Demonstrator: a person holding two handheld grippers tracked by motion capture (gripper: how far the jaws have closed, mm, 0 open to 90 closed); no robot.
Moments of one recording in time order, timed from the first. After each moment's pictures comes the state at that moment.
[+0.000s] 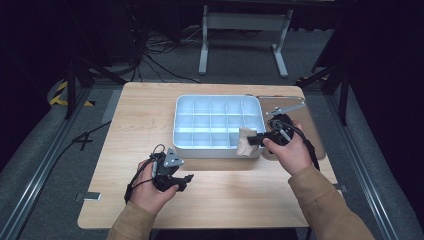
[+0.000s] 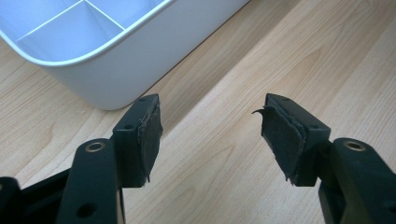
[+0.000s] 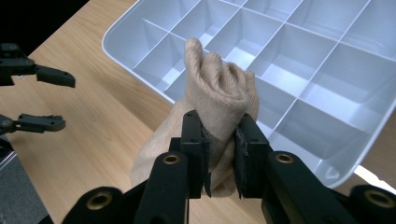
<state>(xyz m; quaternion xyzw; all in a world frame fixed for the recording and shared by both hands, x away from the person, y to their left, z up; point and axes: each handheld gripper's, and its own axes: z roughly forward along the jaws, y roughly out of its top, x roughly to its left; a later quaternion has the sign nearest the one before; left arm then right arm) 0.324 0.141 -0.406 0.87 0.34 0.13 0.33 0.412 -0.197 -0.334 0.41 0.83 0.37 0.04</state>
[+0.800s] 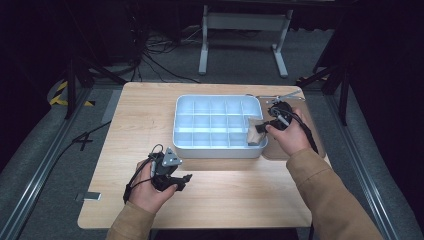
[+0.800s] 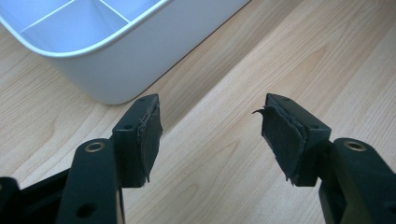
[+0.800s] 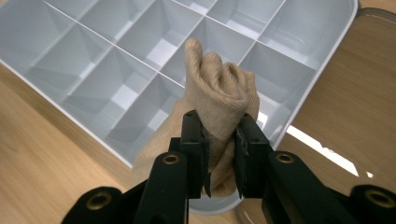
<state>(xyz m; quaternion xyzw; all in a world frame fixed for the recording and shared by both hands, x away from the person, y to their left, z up) 0.326 0.145 -0.408 0.87 0.35 0.13 0.33 0.466 -0.210 -0.348 0.44 0.84 0.29 0.09</state>
